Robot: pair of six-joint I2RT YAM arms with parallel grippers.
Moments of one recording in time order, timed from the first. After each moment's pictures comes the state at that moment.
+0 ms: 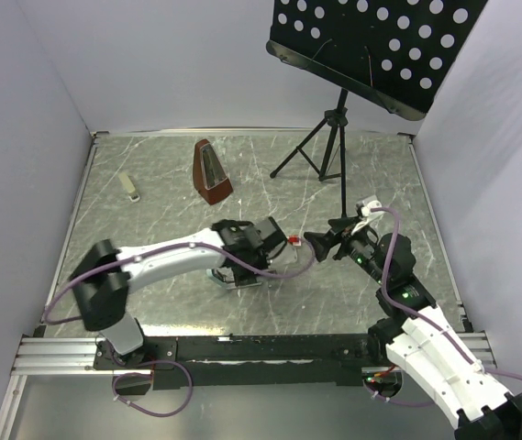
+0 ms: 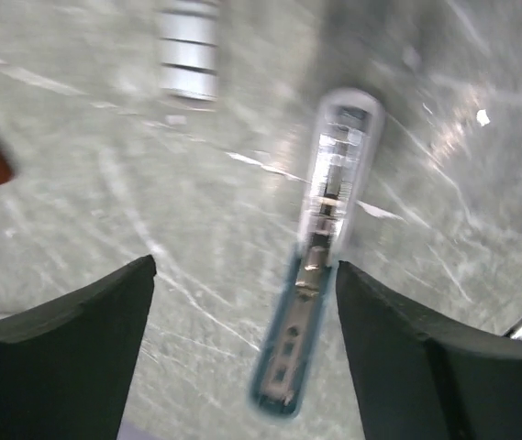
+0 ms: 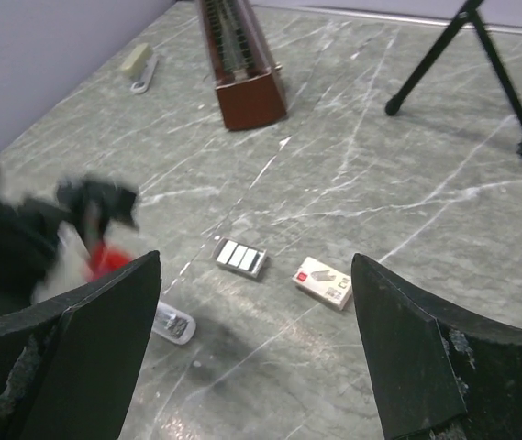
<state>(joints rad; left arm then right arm) -1.05 1.65 1.26 -0.84 -0.23 0.37 0.41 0.58 0.43 0.06 -0.23 0.24</state>
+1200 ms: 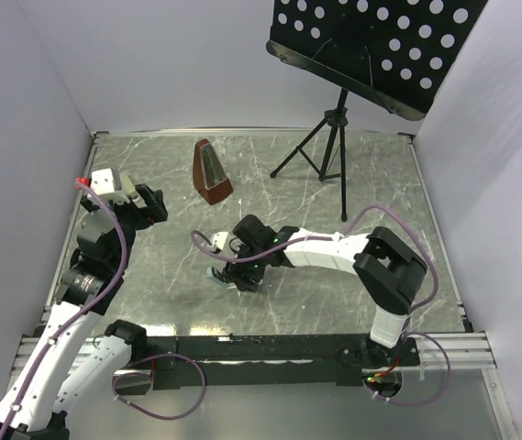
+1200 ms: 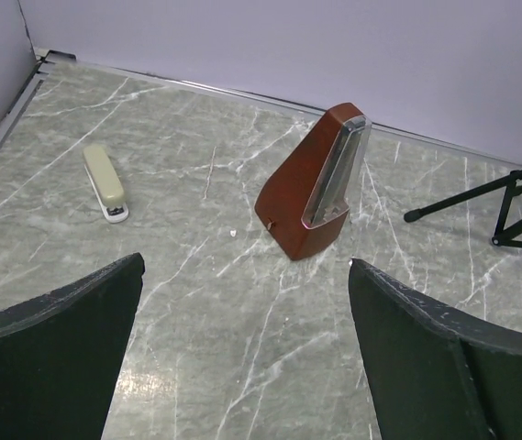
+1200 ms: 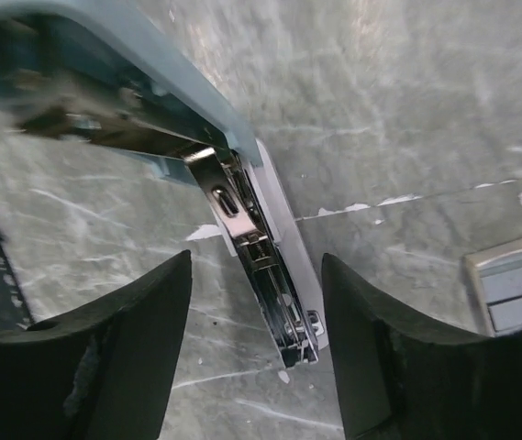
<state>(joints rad) -0.33 0.65 0.79 -0.24 -0.37 -0.30 0.95 1.75 1.09 -0.33 -0.32 -0.26</state>
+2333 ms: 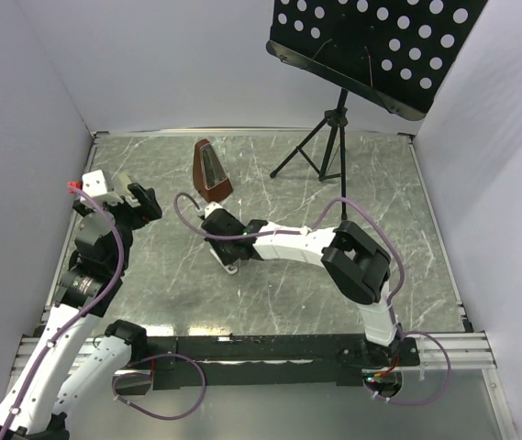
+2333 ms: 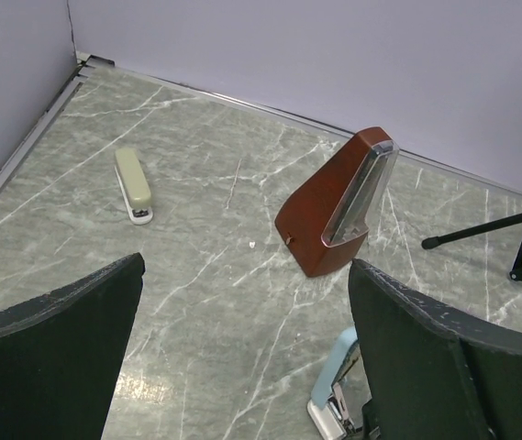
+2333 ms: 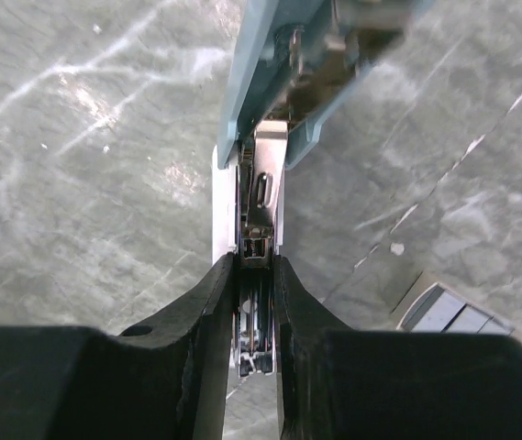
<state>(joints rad) -0.33 0.63 0.78 -0.24 -0.46 -0.33 1.02 1.99 1.41 -0.36 0.16 0.29</state>
